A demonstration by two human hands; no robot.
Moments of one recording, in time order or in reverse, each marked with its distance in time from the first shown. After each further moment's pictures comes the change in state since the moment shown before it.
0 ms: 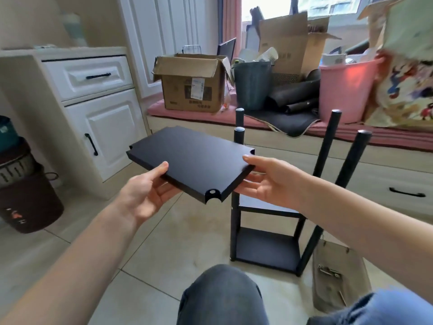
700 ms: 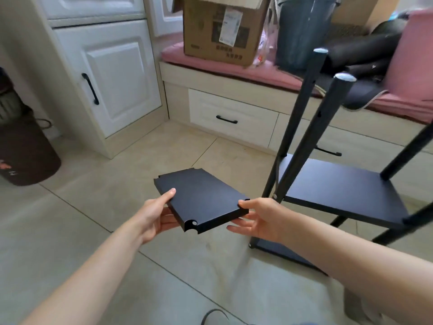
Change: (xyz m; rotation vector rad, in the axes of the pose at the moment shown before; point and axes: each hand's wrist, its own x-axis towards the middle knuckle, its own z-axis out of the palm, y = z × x) left_hand 0.137 -0.133 -0.172 0.262 0.172 -0.349; right_hand 0.176 0.153 -0.003 -0.162 0.188 0.392
